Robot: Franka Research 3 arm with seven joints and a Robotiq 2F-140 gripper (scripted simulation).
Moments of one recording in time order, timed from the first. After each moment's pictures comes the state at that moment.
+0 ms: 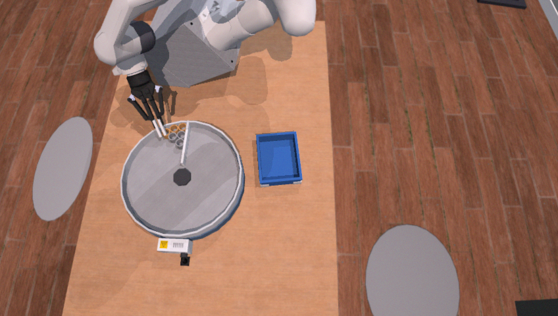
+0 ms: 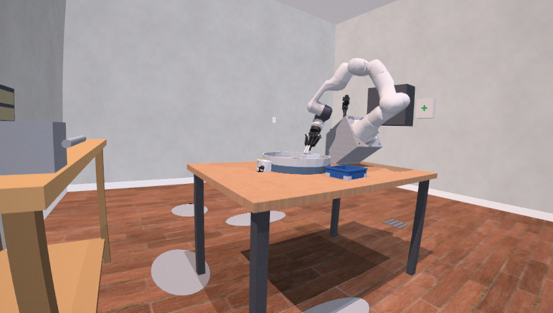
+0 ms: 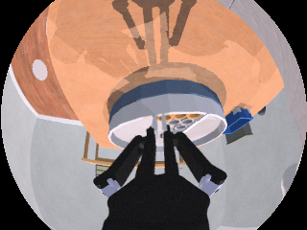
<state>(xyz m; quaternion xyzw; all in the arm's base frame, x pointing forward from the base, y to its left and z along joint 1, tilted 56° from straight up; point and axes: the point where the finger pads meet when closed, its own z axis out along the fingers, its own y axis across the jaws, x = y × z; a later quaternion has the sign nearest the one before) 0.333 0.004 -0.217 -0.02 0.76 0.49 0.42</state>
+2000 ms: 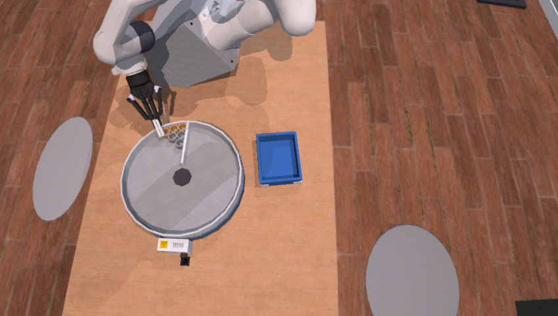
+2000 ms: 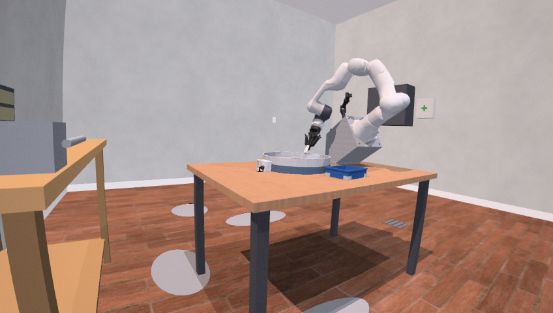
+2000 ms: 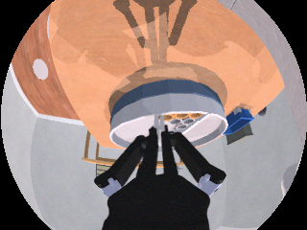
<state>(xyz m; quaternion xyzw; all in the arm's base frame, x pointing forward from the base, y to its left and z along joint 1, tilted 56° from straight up) 0.334 0.001 -0.218 -0.02 0.76 0.49 0.42</state>
